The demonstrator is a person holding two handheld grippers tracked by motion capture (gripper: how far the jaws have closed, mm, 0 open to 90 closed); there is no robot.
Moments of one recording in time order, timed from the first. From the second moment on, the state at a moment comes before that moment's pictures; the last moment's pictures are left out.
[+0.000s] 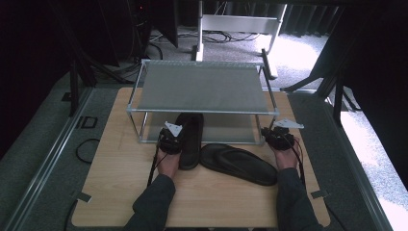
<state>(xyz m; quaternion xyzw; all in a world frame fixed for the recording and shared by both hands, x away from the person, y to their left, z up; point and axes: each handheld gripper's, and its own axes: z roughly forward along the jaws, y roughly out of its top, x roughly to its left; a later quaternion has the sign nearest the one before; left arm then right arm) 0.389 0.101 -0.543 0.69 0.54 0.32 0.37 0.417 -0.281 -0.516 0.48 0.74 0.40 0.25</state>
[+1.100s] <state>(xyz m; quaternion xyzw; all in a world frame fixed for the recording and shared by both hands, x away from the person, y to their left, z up) 0.257 0.112 -0.542 0.76 0.45 0.24 0.39 0.418 -0.280 -0.516 0.48 0.74 0.40 0.25</state>
